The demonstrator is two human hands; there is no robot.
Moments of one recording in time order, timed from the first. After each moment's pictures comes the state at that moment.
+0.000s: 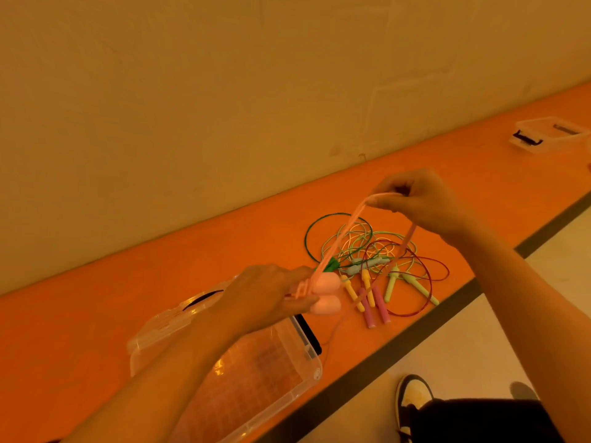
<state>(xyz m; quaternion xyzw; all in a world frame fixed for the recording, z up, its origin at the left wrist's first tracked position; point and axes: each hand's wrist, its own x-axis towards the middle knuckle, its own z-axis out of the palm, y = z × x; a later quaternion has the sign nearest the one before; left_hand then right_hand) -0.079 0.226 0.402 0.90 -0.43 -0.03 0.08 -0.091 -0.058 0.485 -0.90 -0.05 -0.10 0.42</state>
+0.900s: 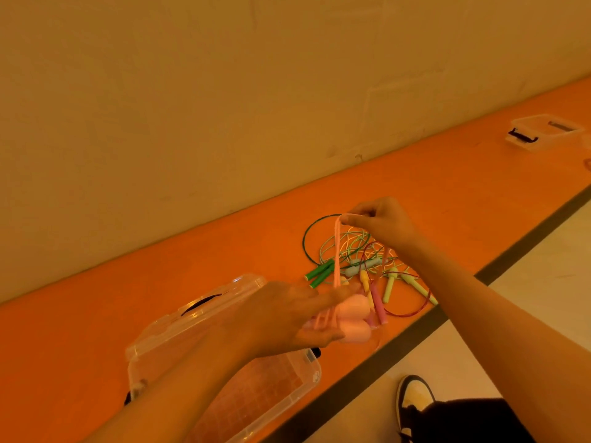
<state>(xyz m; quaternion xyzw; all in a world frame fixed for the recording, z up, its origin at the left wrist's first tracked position) -0.103 0.213 0.400 0.81 -0.57 0.05 0.13 -0.065 -0.040 0.422 -0.86 0.07 -0.08 0.50</state>
